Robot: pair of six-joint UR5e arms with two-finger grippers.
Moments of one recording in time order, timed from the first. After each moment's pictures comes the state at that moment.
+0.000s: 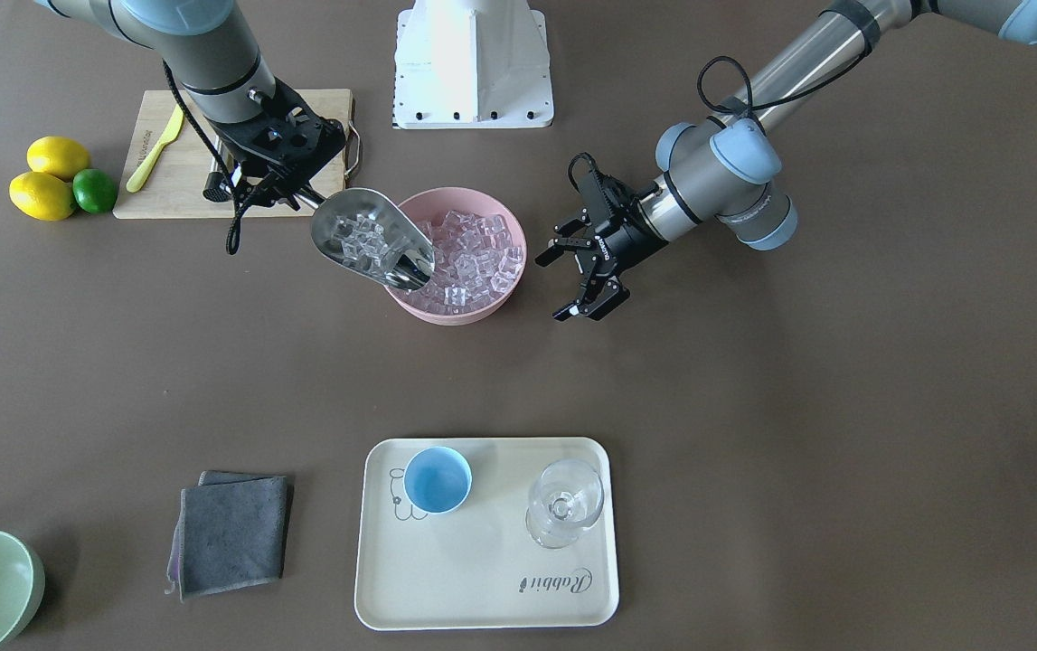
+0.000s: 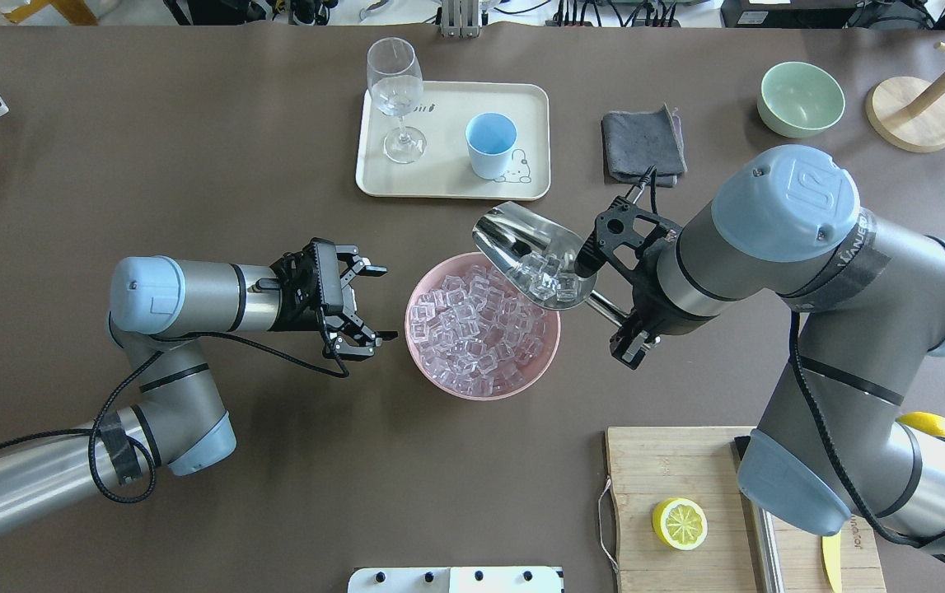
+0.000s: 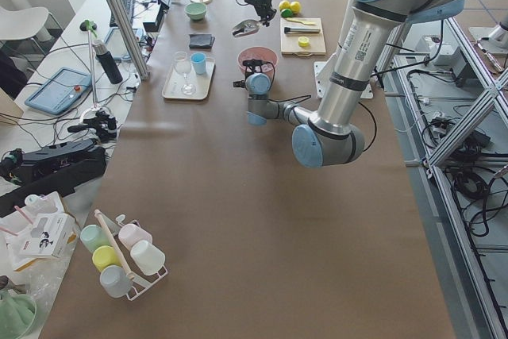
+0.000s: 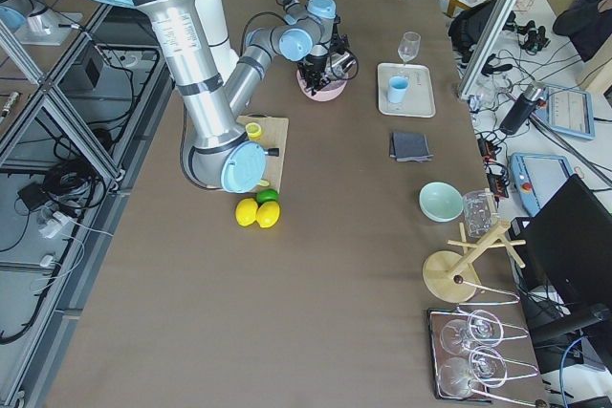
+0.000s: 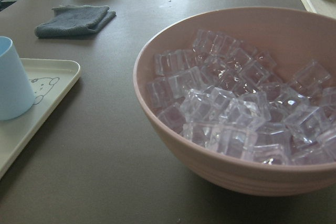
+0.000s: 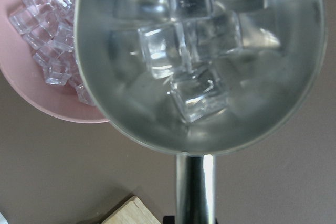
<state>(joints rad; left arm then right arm) -0.54 -2.06 -1.31 -2.98 -1.88 -0.06 0.65 -1.14 2.06 -1.83 2.09 0.24</state>
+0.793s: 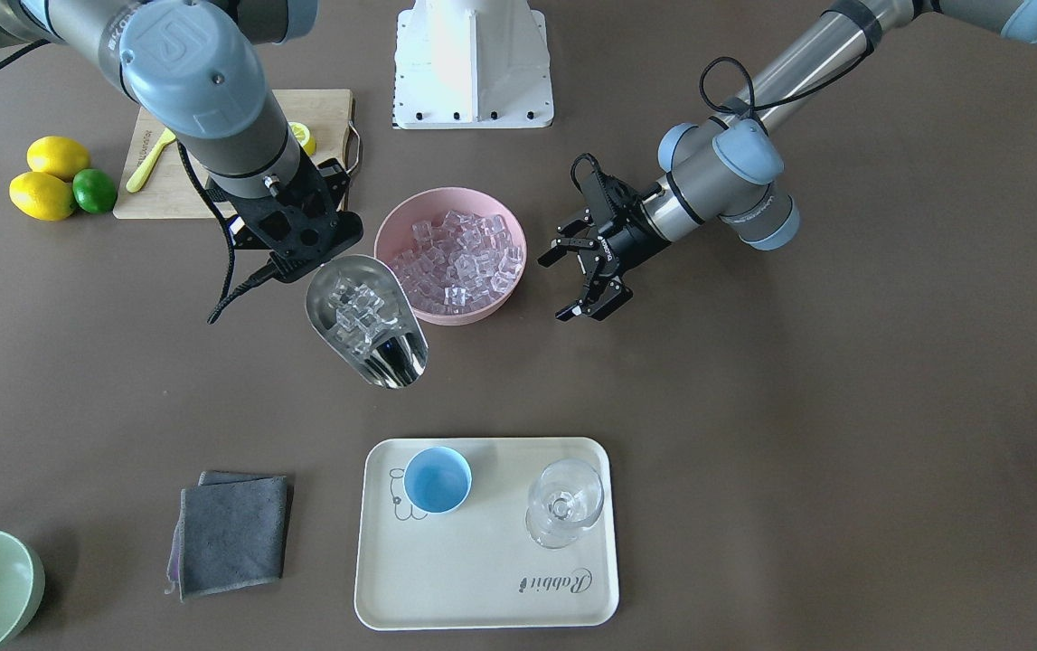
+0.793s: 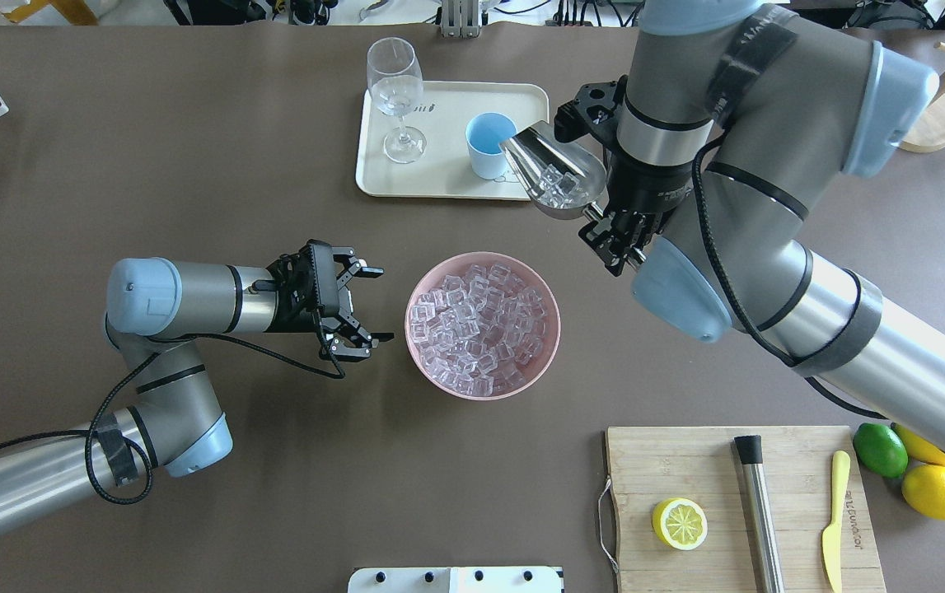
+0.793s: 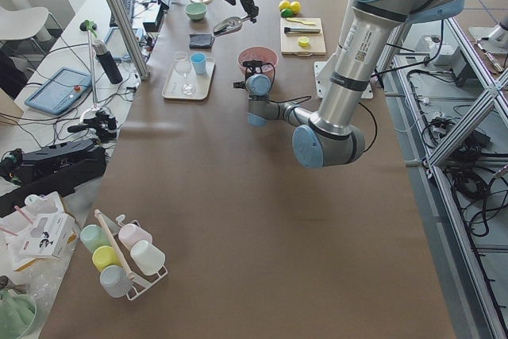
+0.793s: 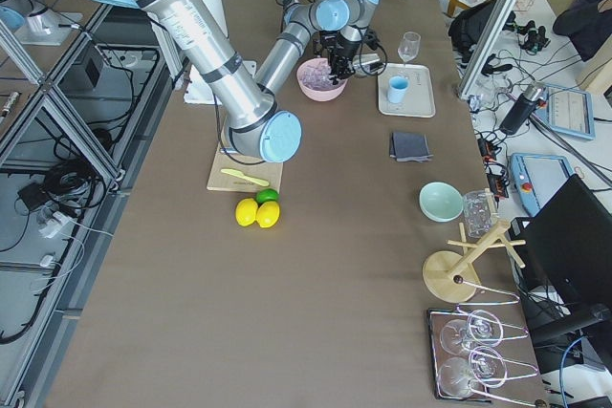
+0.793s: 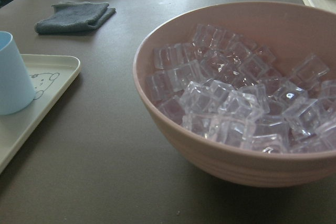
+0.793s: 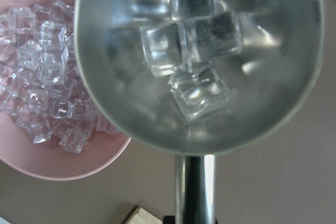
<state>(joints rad) -0.54 -2.05 -1.31 -2.98 -1.88 -0.06 0.79 -0.84 1.79 -2.13 2.25 0.24</state>
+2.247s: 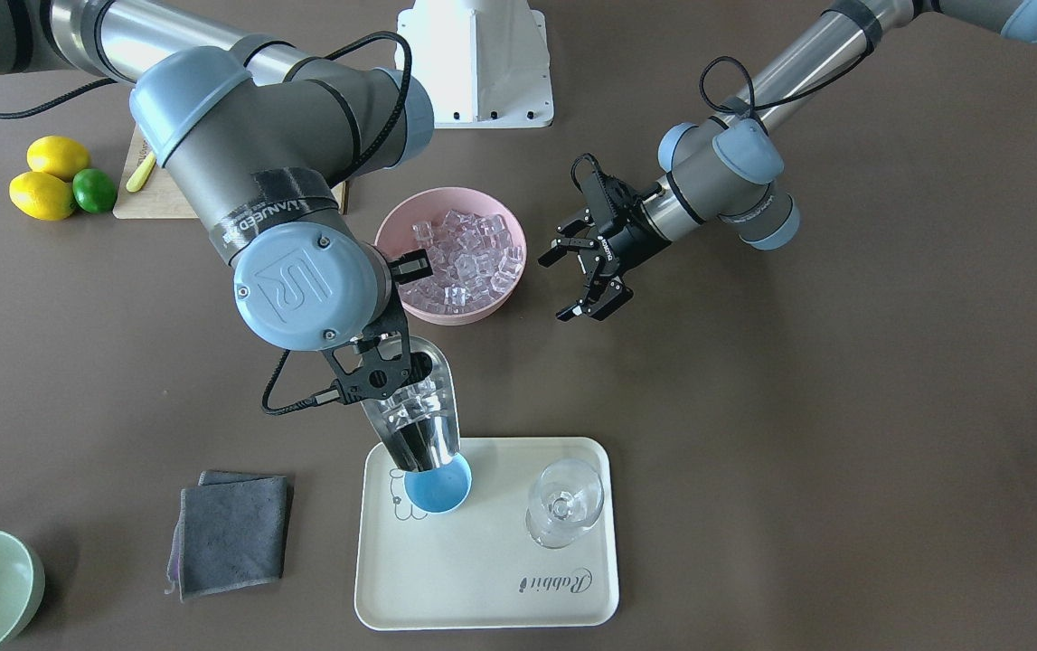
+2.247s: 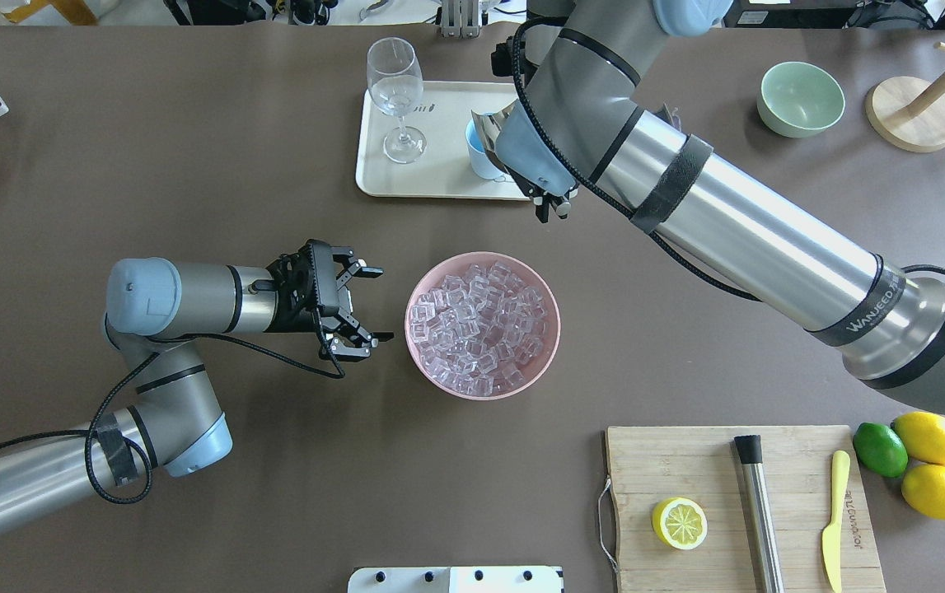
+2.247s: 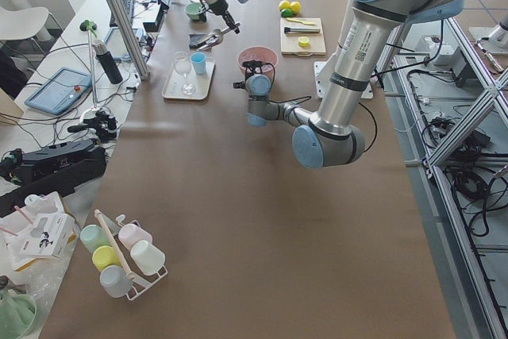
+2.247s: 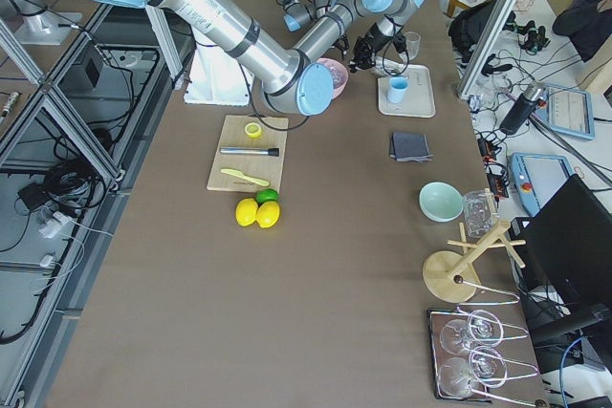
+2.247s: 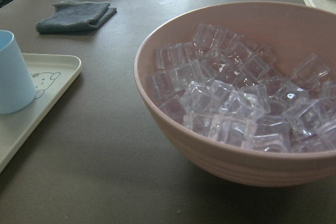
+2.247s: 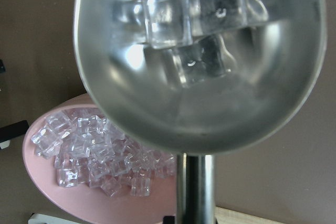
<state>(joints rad) -0.54 -2.05 -1.31 -2.98 -1.88 -0.07 0.85 -0.51 1.27 -2.30 2.45 0.24</state>
